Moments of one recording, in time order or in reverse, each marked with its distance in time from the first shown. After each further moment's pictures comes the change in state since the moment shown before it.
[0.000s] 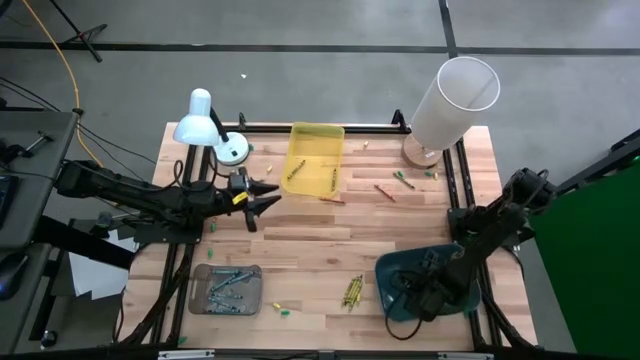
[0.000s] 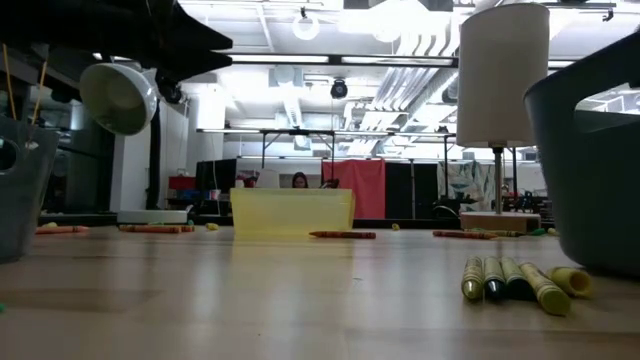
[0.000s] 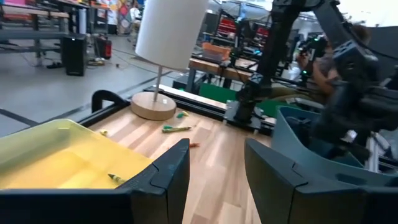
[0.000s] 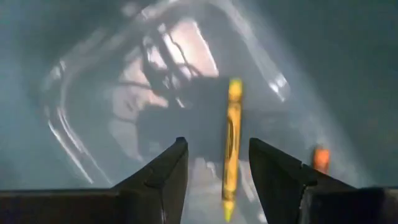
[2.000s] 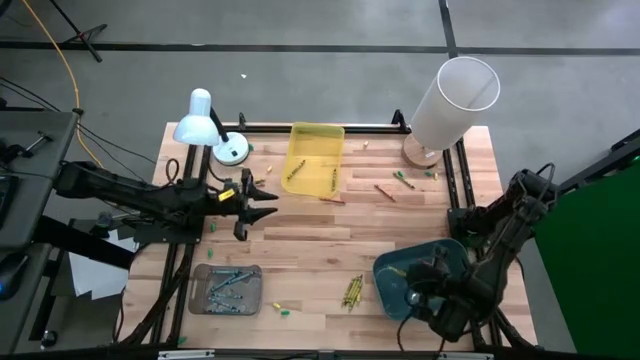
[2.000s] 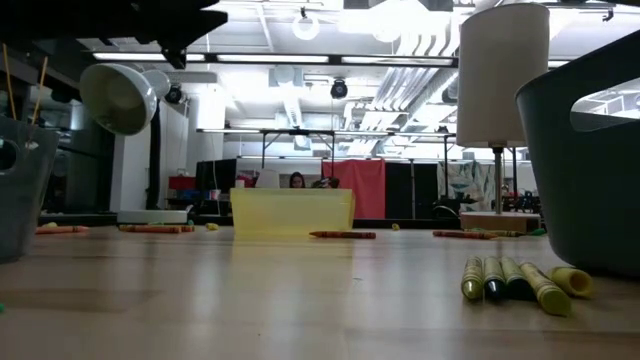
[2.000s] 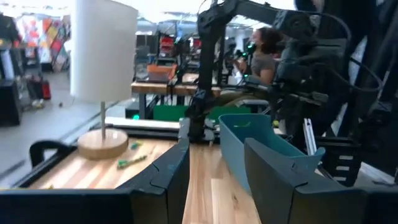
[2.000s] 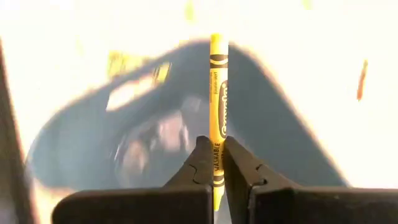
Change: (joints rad) left arm 0.000 -0.044 0.000 0.072 0.247 0.183; right arm 0.092 0.000 0.438 -0.491 0.369 -0.050
